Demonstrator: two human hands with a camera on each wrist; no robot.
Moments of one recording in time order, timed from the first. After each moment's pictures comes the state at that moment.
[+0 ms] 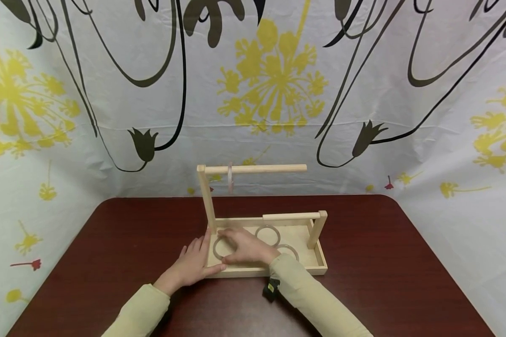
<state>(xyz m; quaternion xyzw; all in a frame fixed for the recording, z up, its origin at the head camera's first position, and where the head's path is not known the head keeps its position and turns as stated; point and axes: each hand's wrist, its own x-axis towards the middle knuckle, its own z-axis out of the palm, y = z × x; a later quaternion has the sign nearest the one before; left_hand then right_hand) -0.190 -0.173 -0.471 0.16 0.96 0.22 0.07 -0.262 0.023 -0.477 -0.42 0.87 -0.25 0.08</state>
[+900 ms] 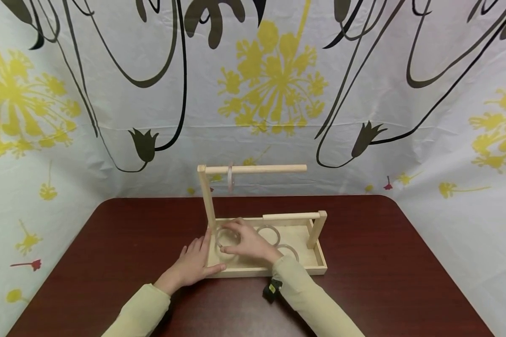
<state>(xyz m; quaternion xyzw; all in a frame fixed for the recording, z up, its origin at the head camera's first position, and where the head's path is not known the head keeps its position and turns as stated) -0.191 -0.173 -0.472 0.15 0.96 0.21 0.07 -0.260 0.031 -0.472 -0.36 0.85 -0.38 0.04</state>
